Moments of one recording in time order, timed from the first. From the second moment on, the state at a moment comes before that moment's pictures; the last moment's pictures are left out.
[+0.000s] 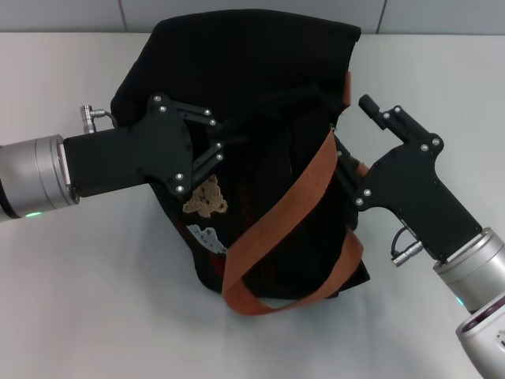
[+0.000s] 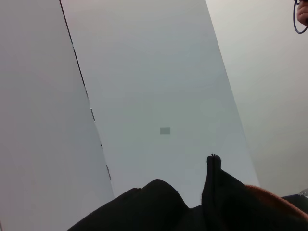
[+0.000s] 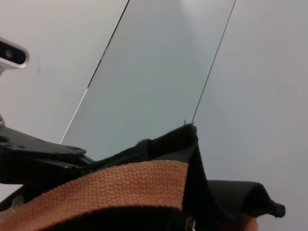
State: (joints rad) left arm -0.52 -2.07 0.78 0.53 1.71 1.71 -0.74; right arm 0.43 2.09 -0.08 0.37 -1.87 -1.55 -0.36
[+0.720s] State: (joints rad) left arm -0.53 -2.07 0.78 0.51 1.71 1.70 -0.72; right arm 0.44 2.09 -0.09 0.38 -1.89 -1.55 -0.42
